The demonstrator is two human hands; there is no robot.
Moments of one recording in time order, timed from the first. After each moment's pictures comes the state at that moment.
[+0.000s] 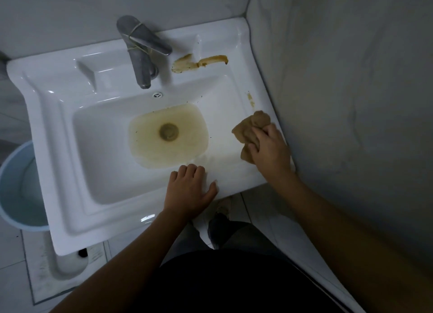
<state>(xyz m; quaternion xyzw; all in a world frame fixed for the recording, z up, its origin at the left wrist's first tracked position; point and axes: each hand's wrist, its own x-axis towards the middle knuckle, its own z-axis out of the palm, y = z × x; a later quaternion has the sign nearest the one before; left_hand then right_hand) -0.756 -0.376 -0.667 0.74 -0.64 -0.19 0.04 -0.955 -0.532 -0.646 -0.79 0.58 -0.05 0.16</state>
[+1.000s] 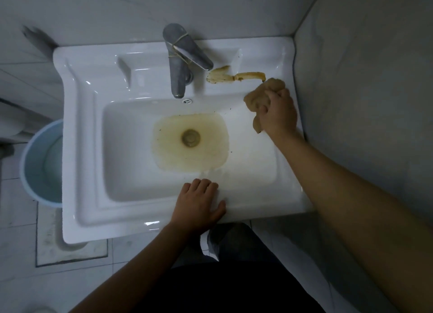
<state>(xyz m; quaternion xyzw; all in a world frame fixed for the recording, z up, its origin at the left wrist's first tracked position) -0.749 -0.378 -0.664 0.75 -0.63 -0.21 0.07 -0.851 -0.677 -0.659 -0.80 0.57 -0.06 0.16</state>
